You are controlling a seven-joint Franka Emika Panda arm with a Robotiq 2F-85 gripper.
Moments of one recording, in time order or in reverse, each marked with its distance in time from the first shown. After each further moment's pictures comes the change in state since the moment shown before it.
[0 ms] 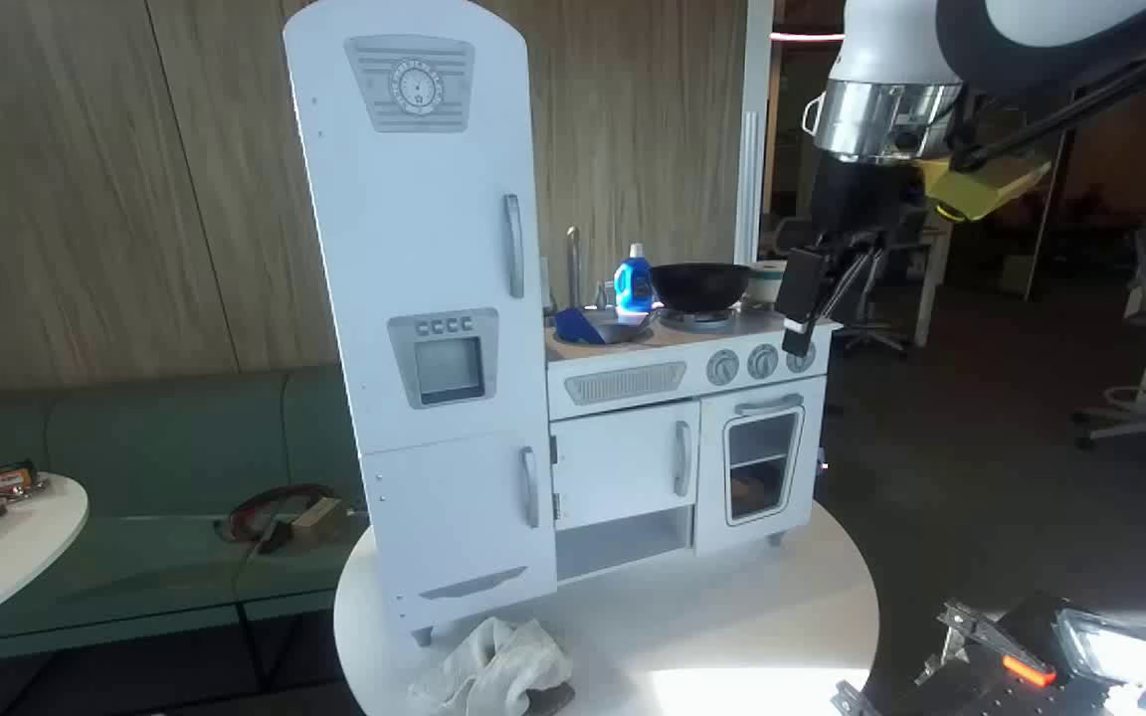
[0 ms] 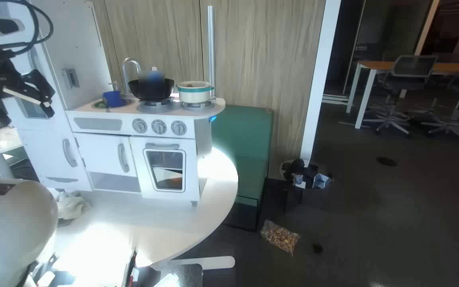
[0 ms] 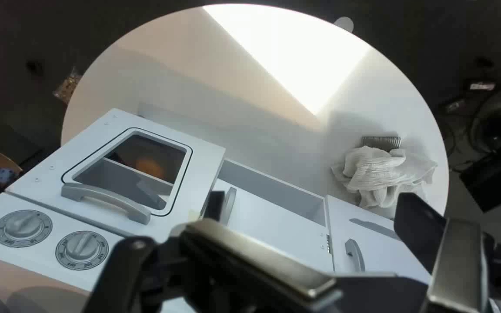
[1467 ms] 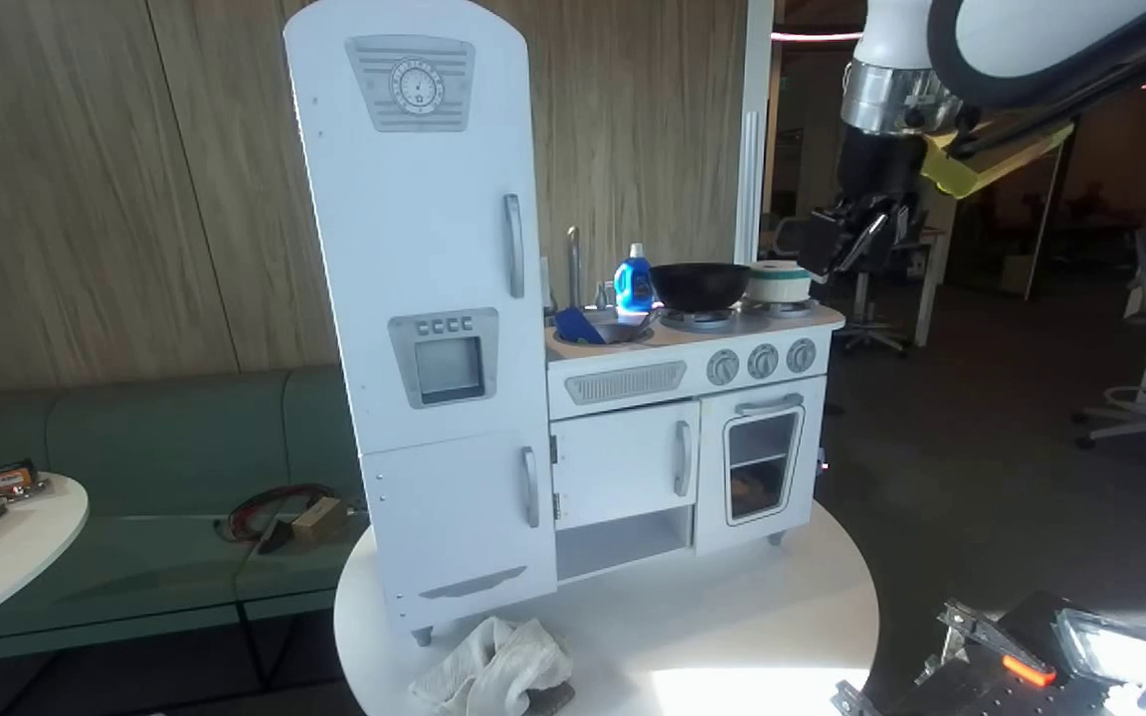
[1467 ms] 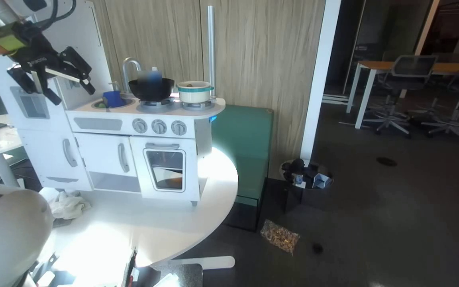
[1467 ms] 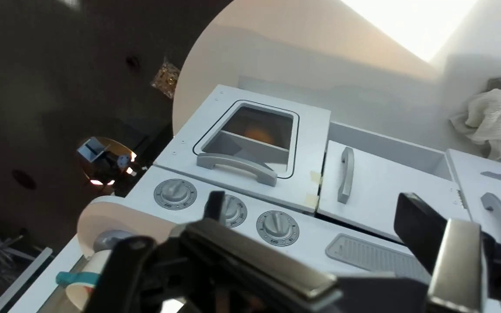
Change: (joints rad) arm -0.168 -0.007 -0.041 0.035 -0.213 0.056 0.064
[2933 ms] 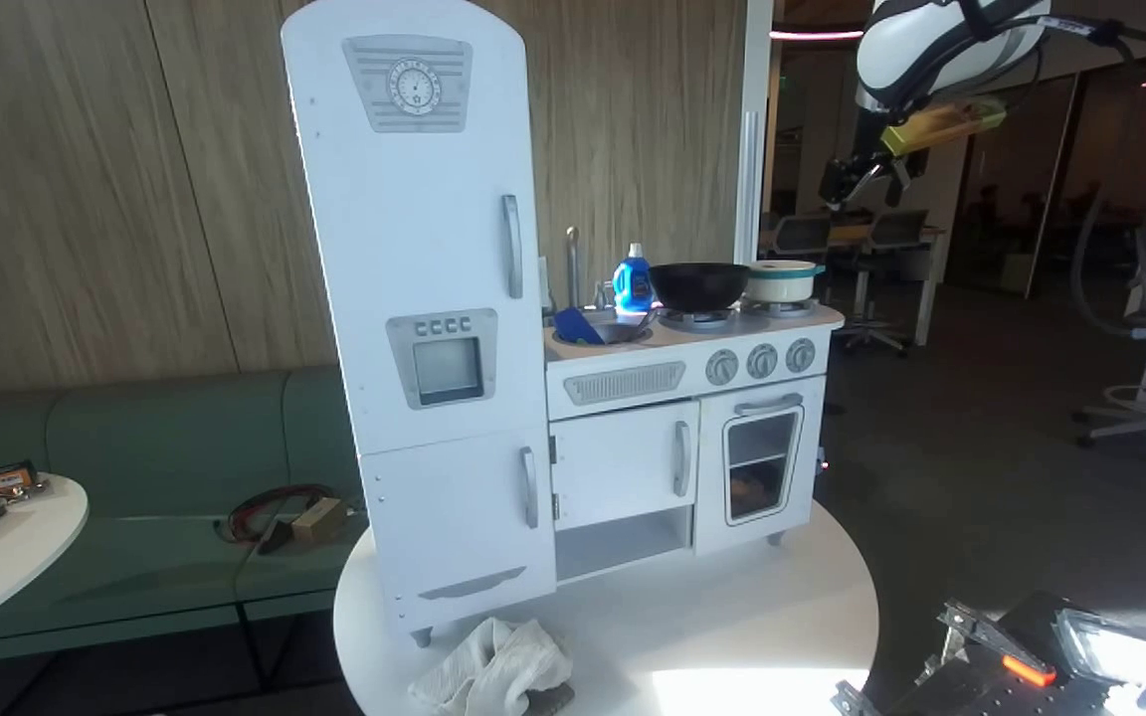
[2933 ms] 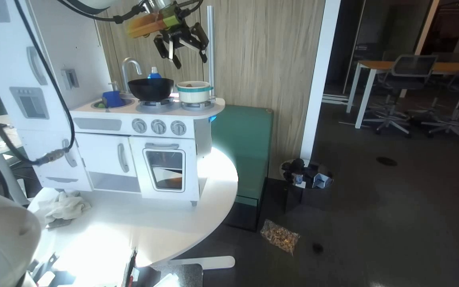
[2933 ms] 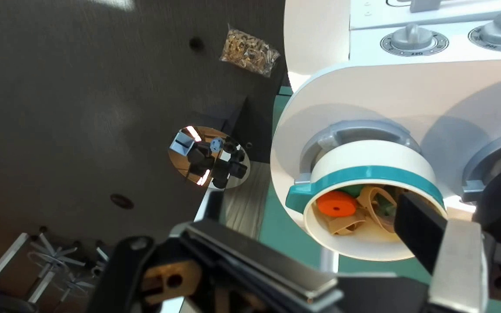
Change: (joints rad) arm -0.247 0.628 -0.320 0.511 -0.143 0.262 -0.079
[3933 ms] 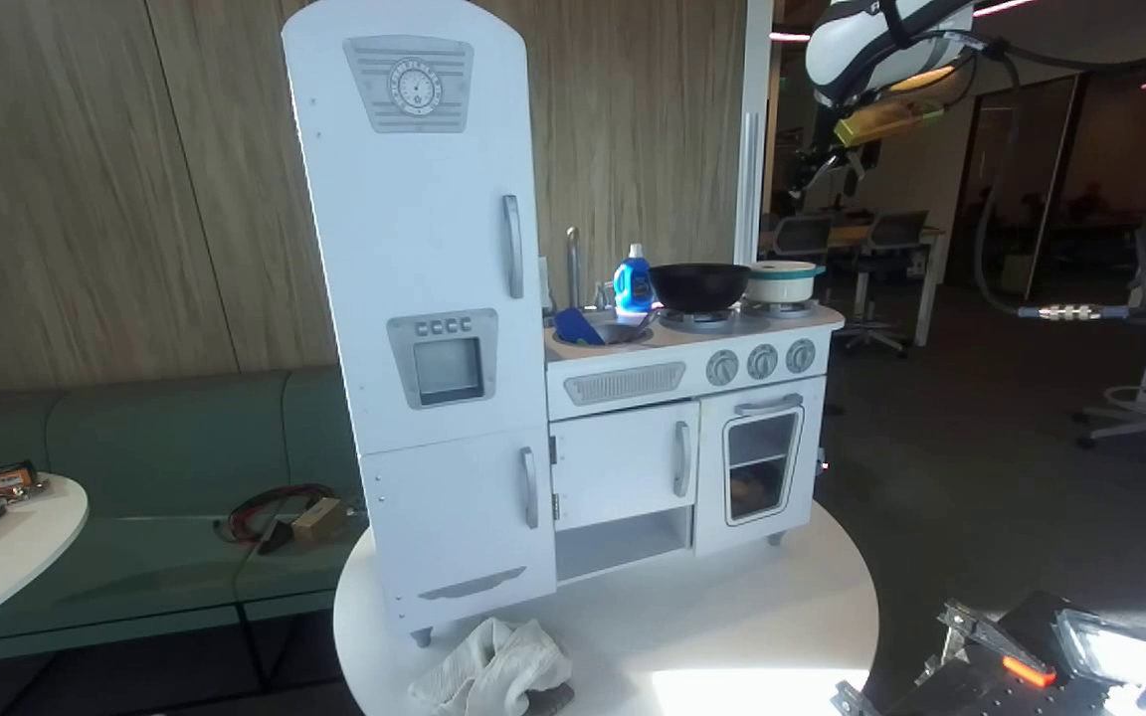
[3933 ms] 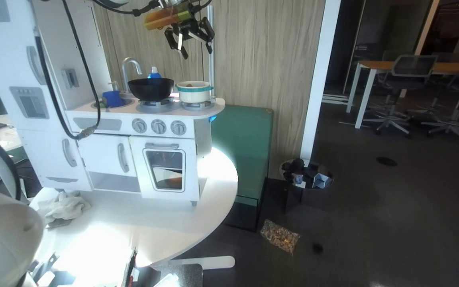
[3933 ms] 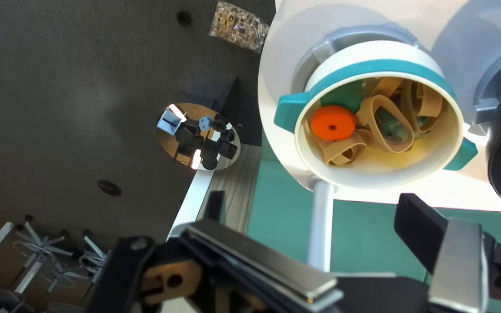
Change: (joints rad) arm 0.037 0.240 -0.019 0.291 0.063 -0.031 -0.041
